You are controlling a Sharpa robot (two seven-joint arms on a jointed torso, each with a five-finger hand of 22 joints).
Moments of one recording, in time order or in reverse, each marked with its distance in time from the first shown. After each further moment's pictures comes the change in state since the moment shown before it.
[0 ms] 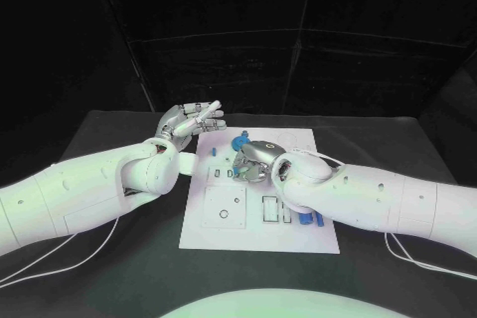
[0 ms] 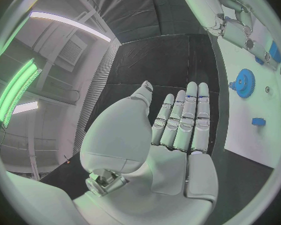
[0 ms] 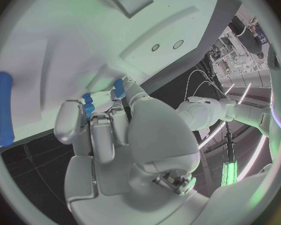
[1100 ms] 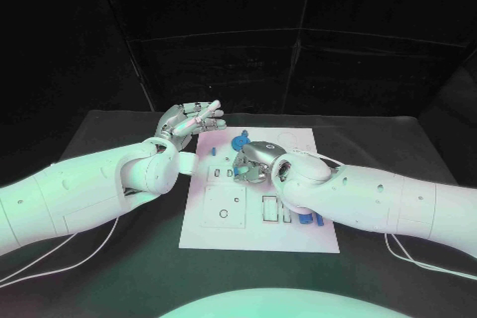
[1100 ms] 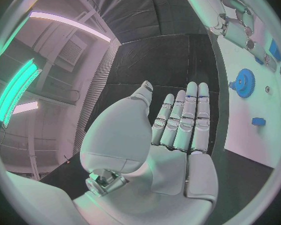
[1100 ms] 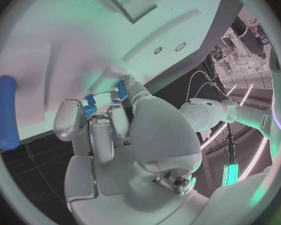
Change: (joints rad) left arm 0.000 0.001 0.000 -0.001 0.000 0.000 0.000; left_hand 0.000 0.000 -0.003 -0.003 0.000 0.000 0.000 0.000 0.000 0.000 0.000 0.000 0.000 0.000 0.000 0.000 0.000 0.000 0.000 0.000 0.000 -0.001; right arm -0.005 0.000 -0.003 0.001 -0.013 -0.010 -0.026; right_hand -0.060 -0.060 -0.021 0.023 0.000 -0.072 0.024 -0.041 -0.005 -0.030 0.028 -0.042 -0.061 0.000 0.021 0.000 0.000 0.000 -0.015 0.015 -0.019 -0.025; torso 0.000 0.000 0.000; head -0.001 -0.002
